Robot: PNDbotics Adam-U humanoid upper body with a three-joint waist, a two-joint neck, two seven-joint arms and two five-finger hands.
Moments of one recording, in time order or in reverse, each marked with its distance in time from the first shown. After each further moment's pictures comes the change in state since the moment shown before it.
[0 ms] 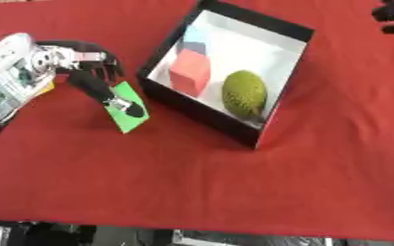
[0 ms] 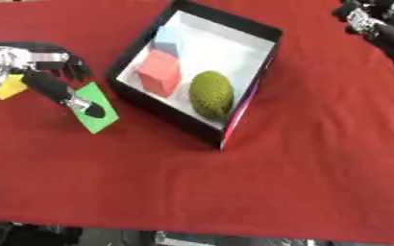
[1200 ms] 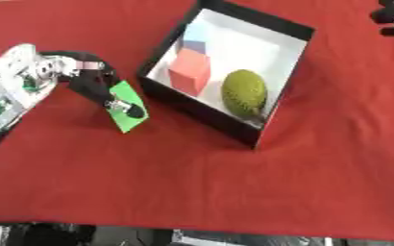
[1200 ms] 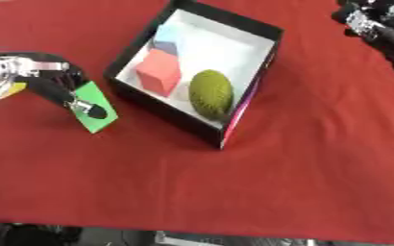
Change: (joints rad) left arm 0.013 -0.034 -0.005 0.078 0.016 0.001 0.001; right arm 0.001 0.010 0.000 0.007 0.014 -0.008 0.009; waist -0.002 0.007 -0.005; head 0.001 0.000
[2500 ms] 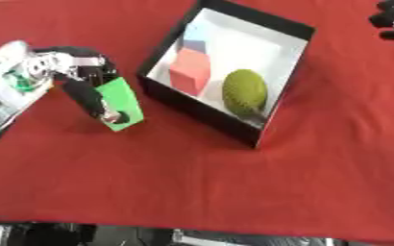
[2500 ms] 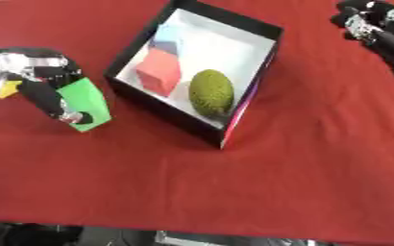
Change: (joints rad) left arm 0.032 0.112 0.052 -0.207 0.072 0.006 0.006; right arm 0.014 0.006 0.000 0.005 0.009 -0.004 0.004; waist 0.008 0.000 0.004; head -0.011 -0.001
